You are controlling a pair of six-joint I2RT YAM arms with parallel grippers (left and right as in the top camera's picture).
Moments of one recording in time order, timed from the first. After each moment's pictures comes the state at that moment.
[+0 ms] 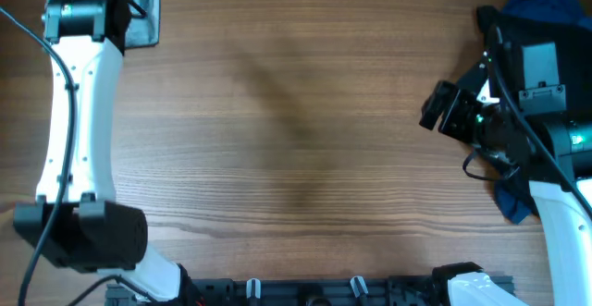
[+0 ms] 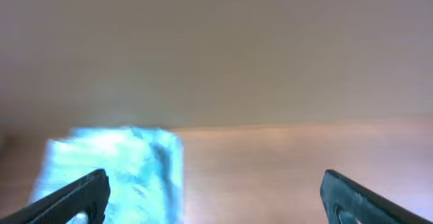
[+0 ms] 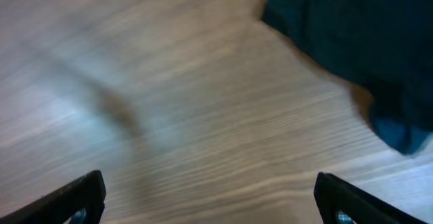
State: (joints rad) left arm 0.01 1.79 1.88 -0.59 0.05 0.07; right arm 0.15 1.25 1.56 -1.44 0.07 0.55
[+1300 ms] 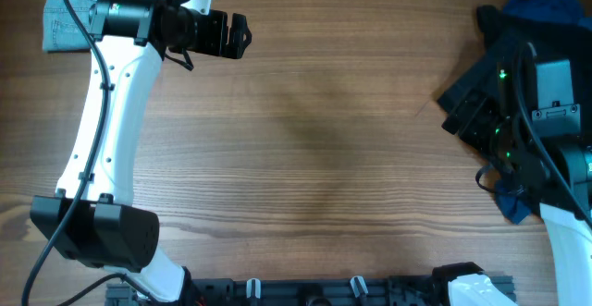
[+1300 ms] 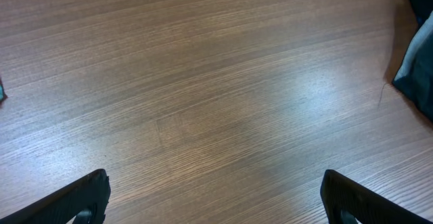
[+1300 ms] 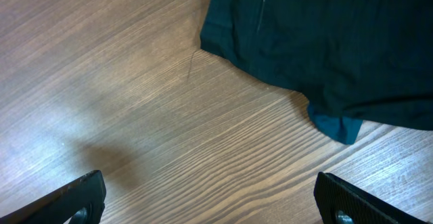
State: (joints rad) left arm -0.14 1.80 1.88 -1.09 0.29 0.05; right arm 0.15 1.18 1.56 -1.46 0.27 0.64
